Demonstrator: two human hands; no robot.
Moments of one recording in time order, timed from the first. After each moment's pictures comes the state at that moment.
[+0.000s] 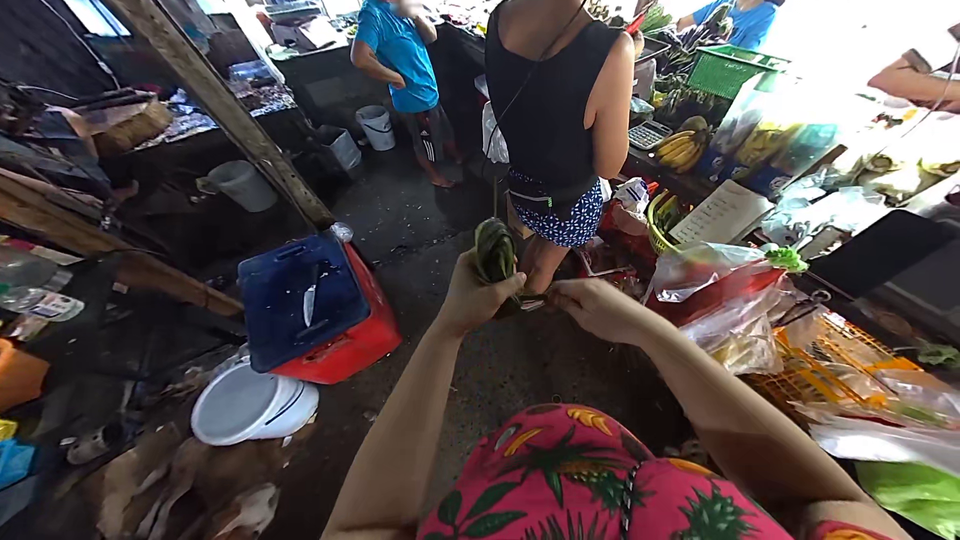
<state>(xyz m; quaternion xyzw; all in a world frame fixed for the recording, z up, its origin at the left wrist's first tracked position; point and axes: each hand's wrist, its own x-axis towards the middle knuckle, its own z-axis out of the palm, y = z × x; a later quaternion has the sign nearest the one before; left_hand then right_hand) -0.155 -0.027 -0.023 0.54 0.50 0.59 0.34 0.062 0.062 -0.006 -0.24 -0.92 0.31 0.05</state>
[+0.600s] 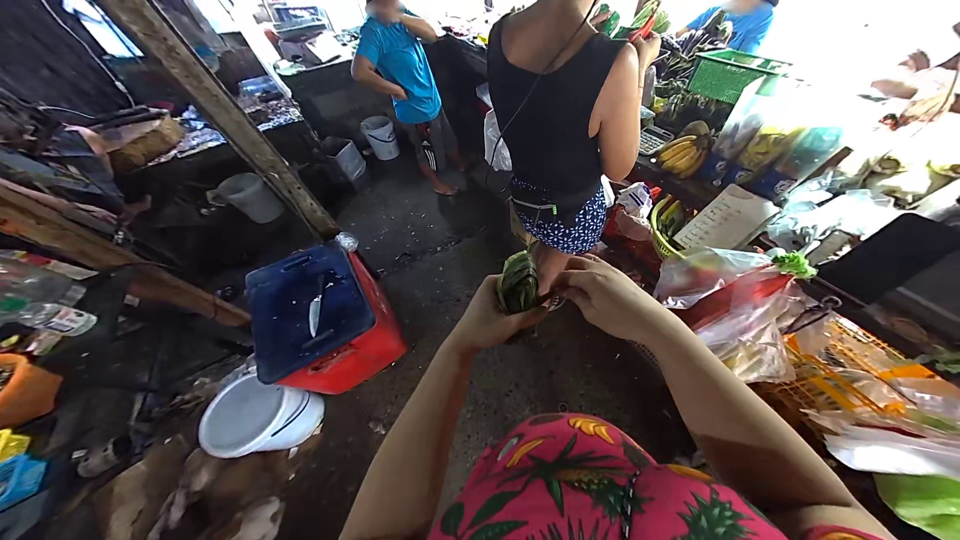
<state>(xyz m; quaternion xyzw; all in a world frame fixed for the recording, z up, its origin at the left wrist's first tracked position) -0.152 -0.019 -0.042 0.61 0.47 0.51 0.39 0.055 0.070 0.013 -0.26 -0.93 0.22 0.12</state>
